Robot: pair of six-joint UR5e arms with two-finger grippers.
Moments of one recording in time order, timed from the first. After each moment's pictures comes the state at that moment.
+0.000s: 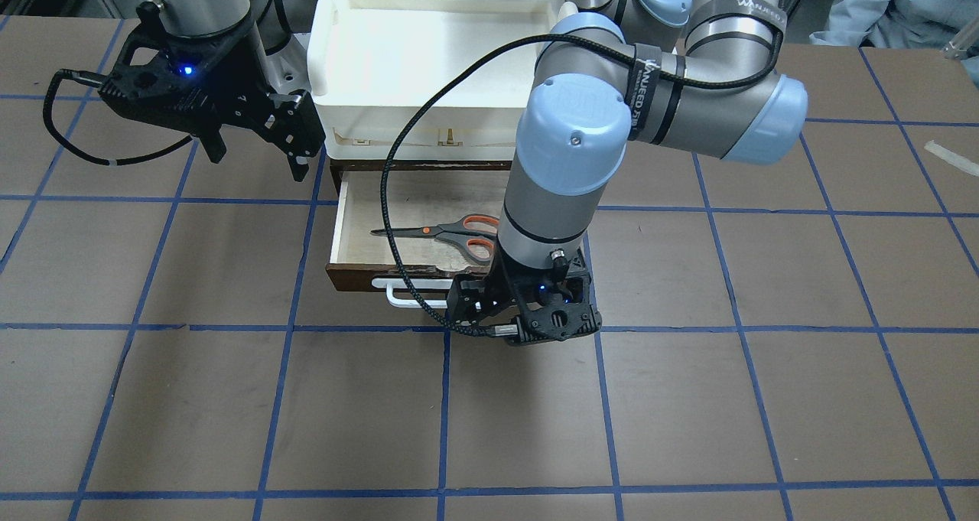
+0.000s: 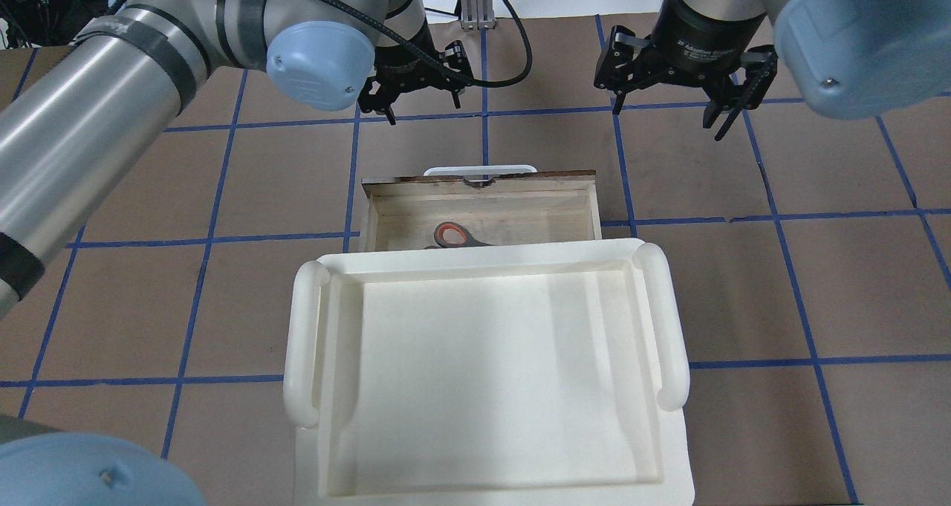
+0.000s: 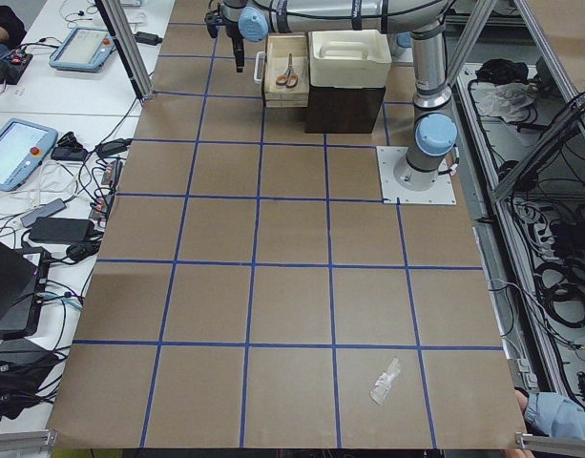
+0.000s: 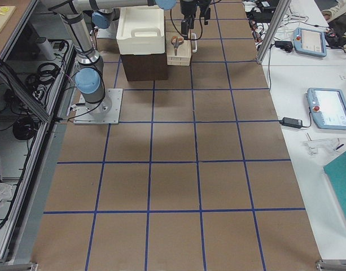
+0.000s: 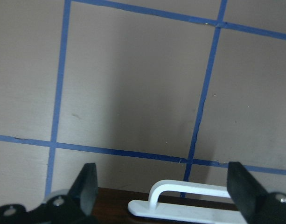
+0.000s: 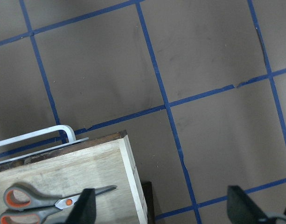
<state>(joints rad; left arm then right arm) -1.83 -2.01 -1.36 -1.24 1.54 -0.46 1.67 -1.57 1.53 -1.65 -1.60 0.29</state>
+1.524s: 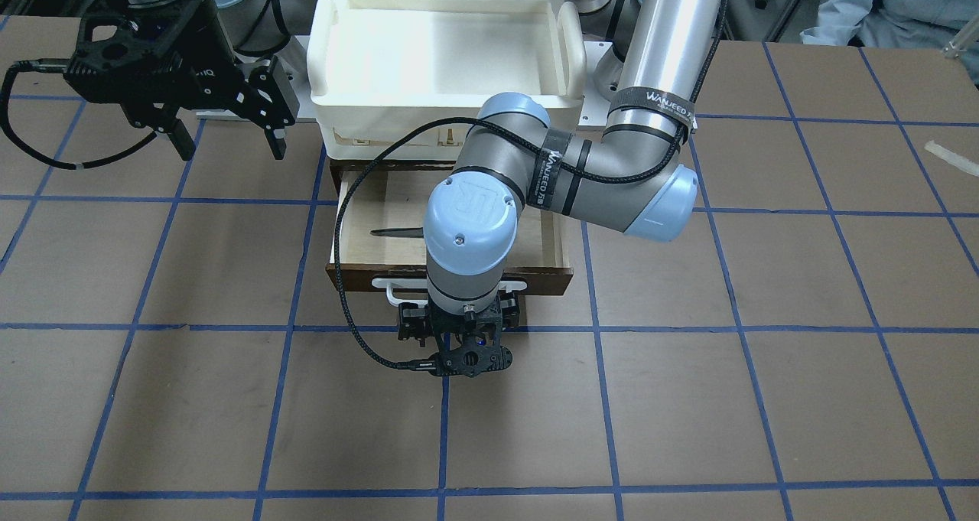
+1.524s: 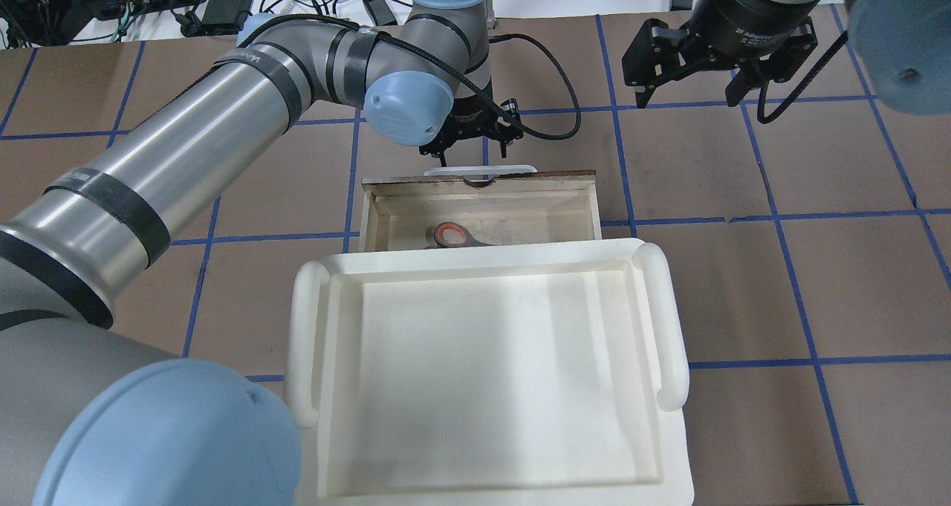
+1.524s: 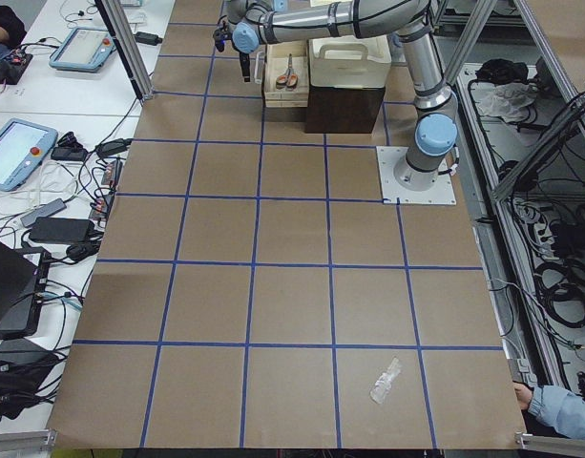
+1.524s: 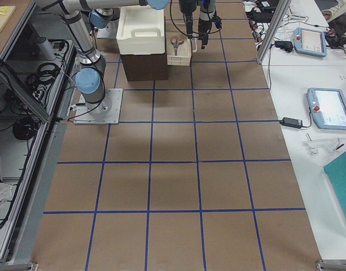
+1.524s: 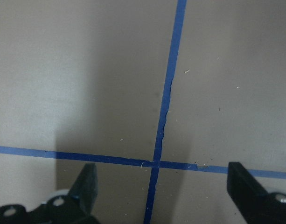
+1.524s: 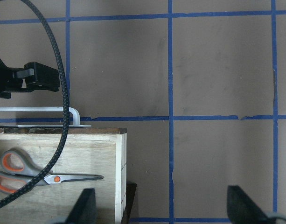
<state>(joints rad) -1.90 -2.15 -1.34 -1.24 1.53 -0.45 1.60 -1.61 1.54 -1.66 -1.53 0.04</state>
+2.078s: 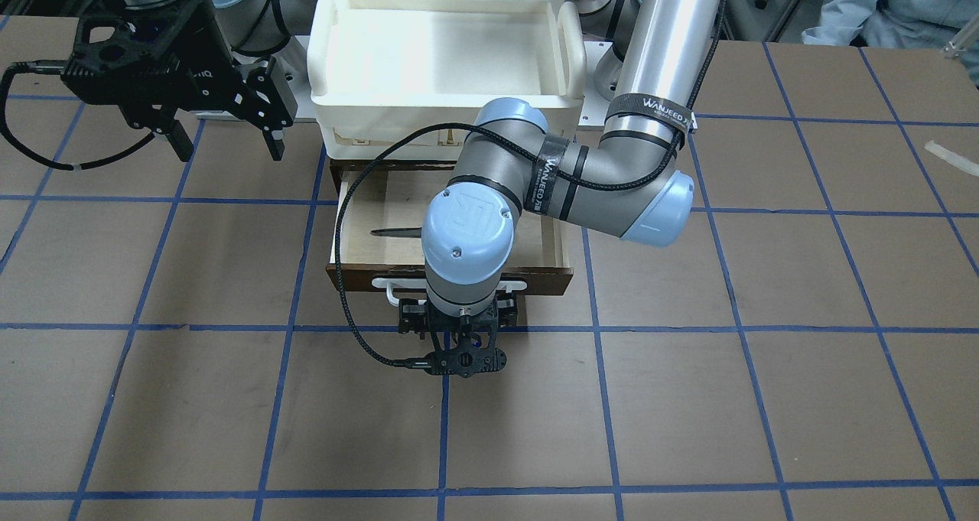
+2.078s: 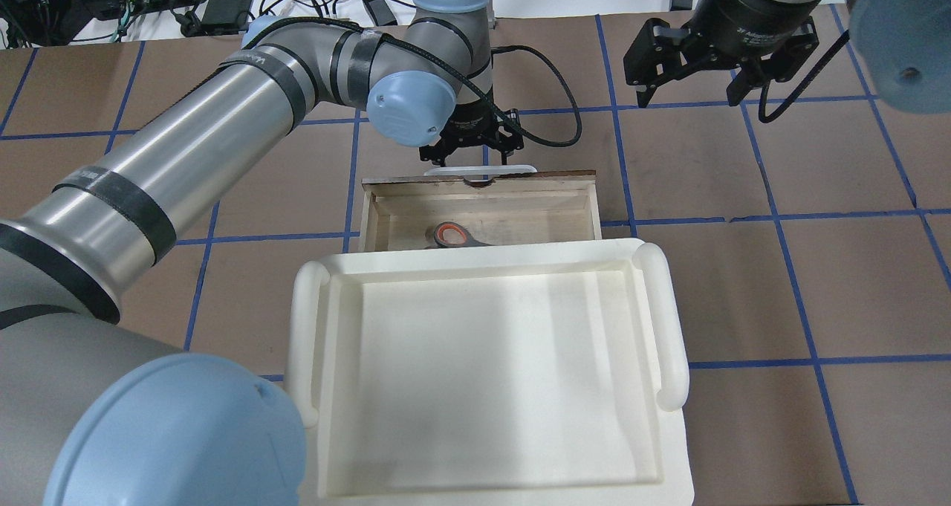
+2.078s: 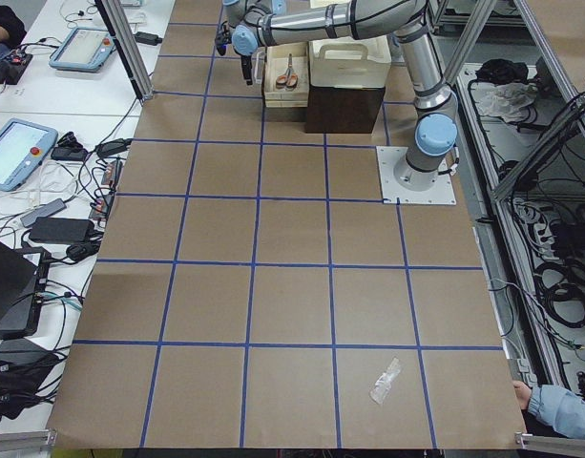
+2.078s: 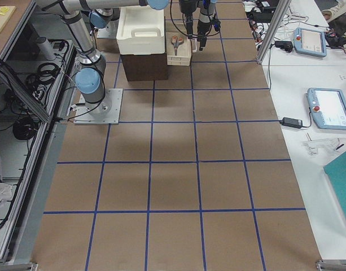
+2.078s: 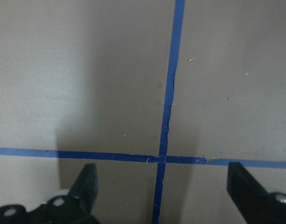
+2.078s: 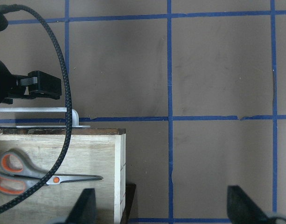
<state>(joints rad) -1.90 -2.16 -1.34 -1.29 1.52 -0.41 1.60 -1.61 1.54 -1.65 -1.53 0.04</state>
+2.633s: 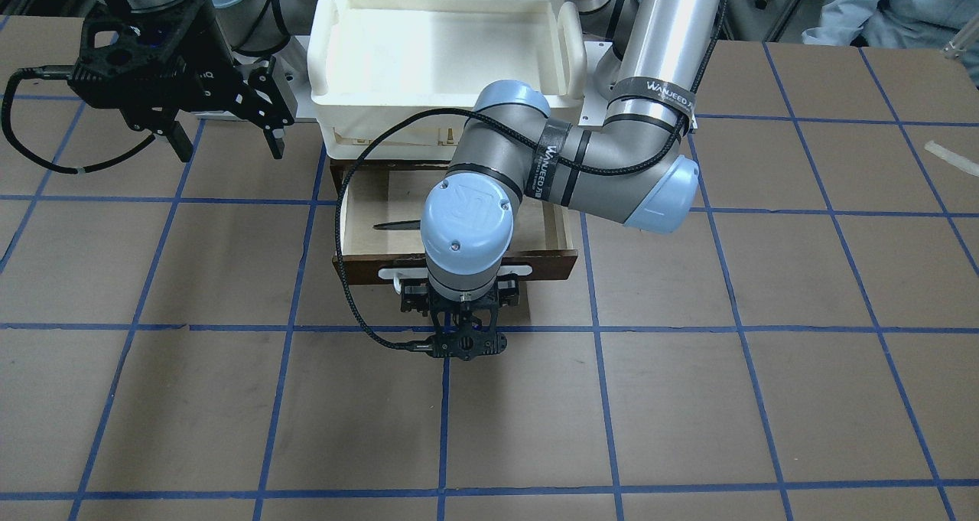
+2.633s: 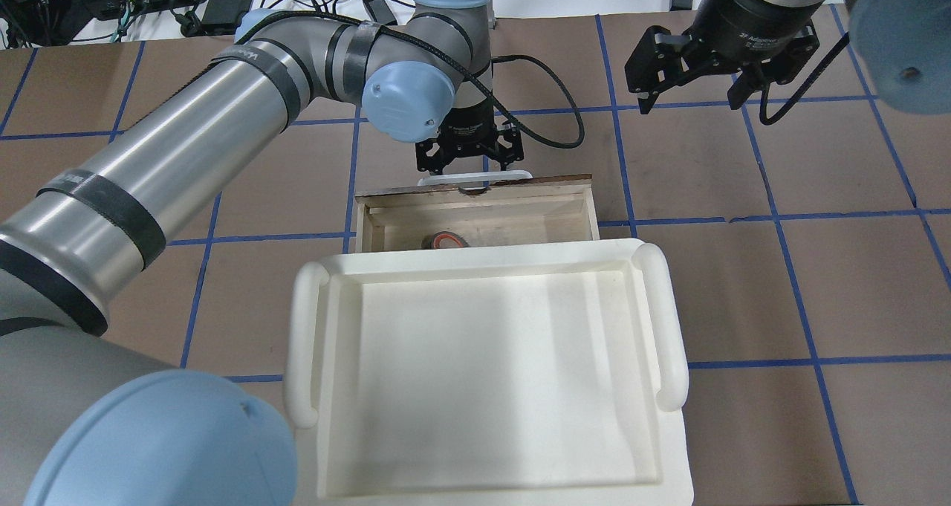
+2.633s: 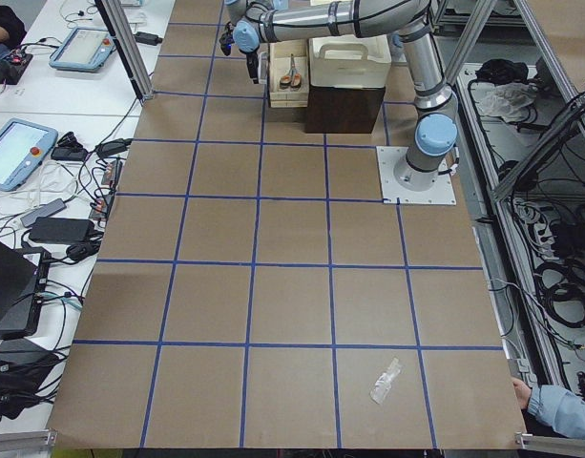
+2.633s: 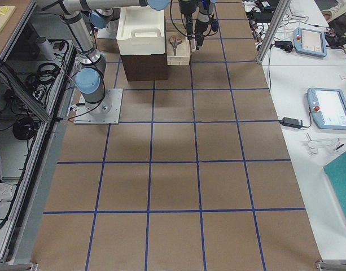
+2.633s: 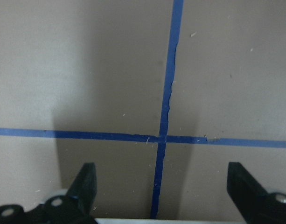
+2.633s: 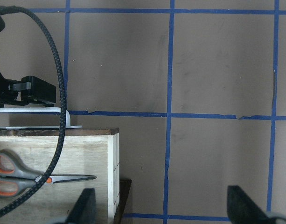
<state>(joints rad) -1.91 -2.13 -1.34 -1.41 1.50 -0.41 1.60 -1.61 1.55 -1.64 -1.53 -0.01</state>
